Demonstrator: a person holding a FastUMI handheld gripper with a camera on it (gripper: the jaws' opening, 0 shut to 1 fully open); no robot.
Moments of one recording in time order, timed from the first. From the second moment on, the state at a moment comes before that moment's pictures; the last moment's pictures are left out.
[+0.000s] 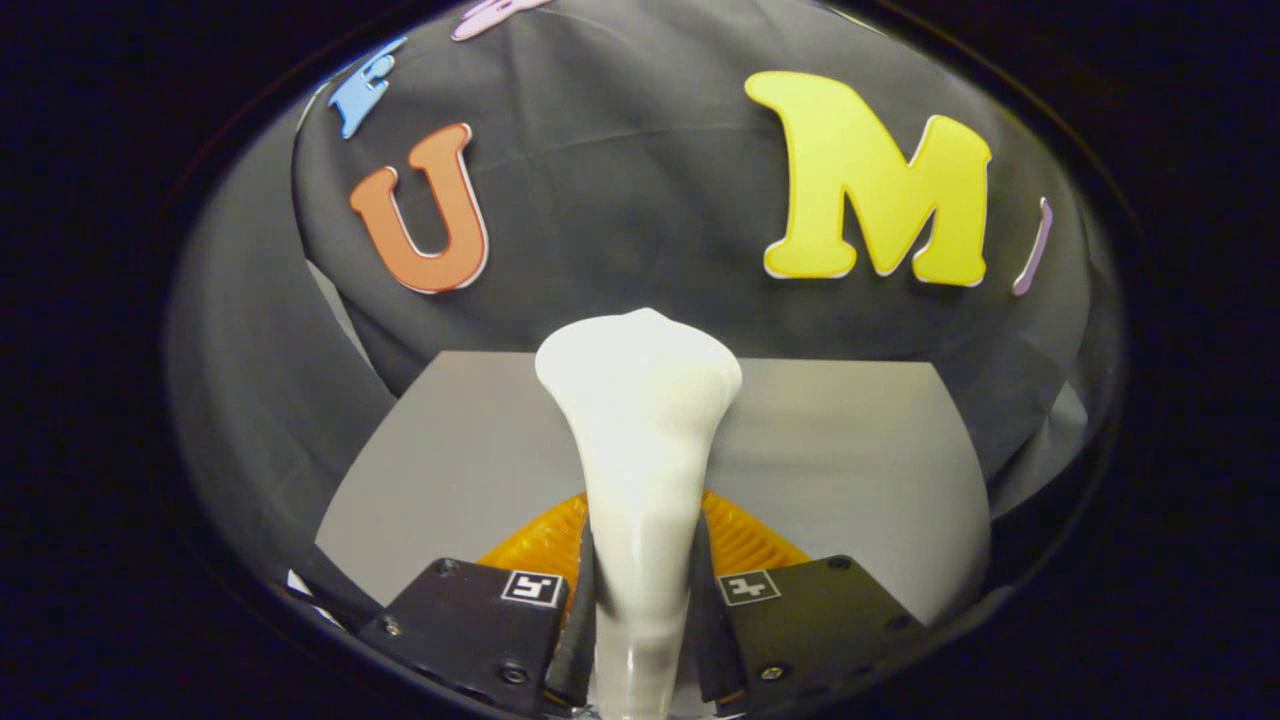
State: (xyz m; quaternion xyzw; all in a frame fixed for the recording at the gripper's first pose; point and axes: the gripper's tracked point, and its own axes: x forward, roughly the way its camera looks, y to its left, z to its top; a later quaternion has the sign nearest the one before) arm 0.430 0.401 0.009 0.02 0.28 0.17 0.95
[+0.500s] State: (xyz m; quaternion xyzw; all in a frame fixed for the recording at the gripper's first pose) arm 0.322 0.344 0.066 0.09 0.15 0.19 0.97
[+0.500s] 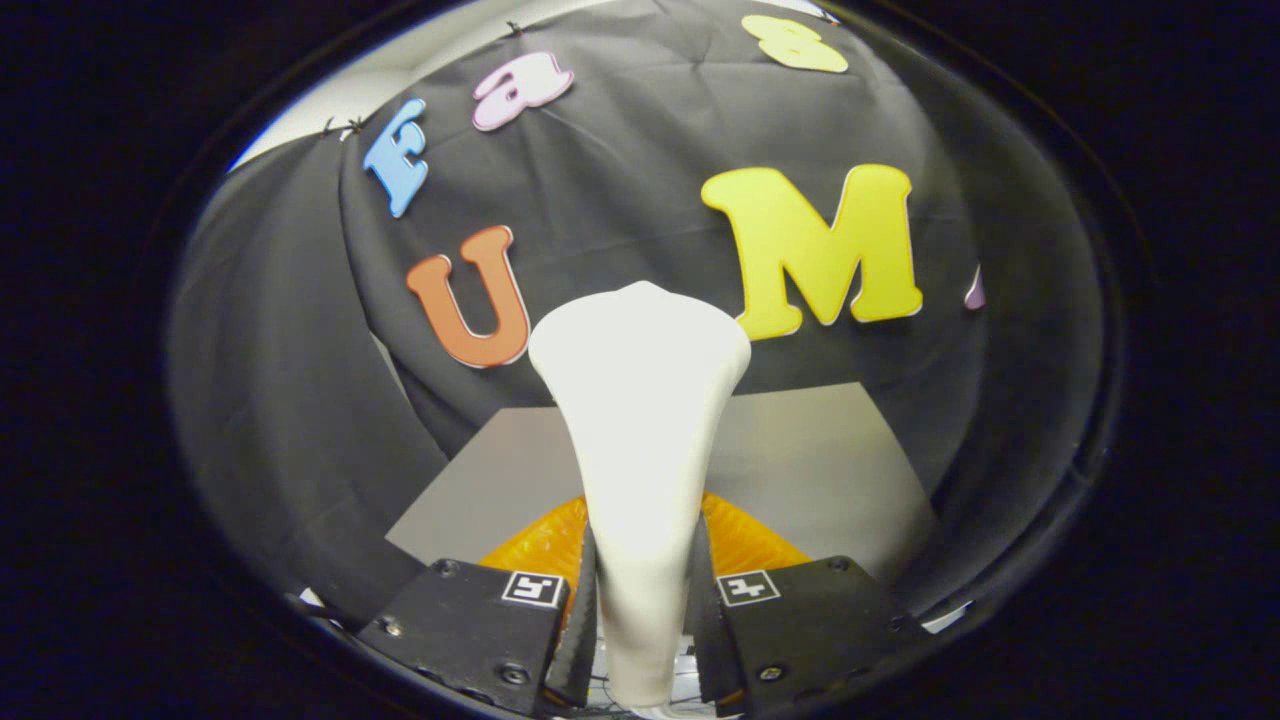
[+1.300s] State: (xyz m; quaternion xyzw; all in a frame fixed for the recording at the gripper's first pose) arm 0.135 0.145 0.197 0.08 -0.07 0.11 0.99
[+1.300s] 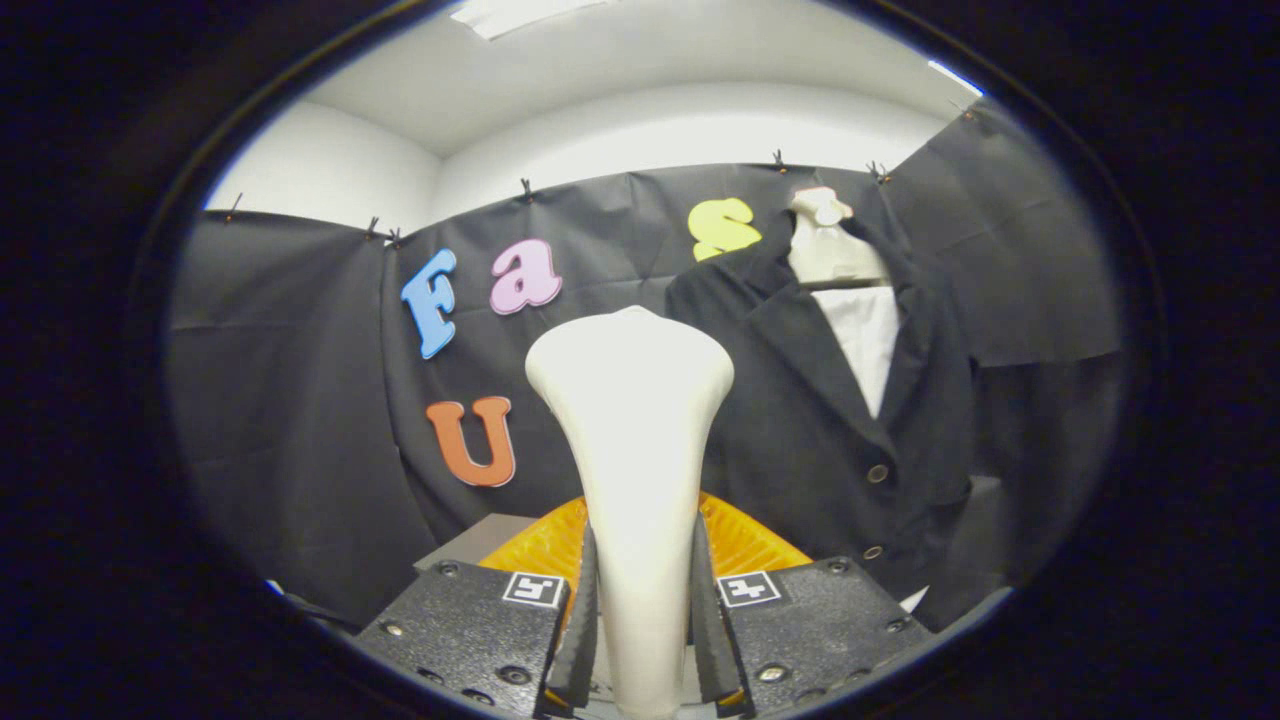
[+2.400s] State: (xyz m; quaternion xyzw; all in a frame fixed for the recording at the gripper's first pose) arm 0.259 0.044 0.300 0.00 -0.11 -0.04 0.99
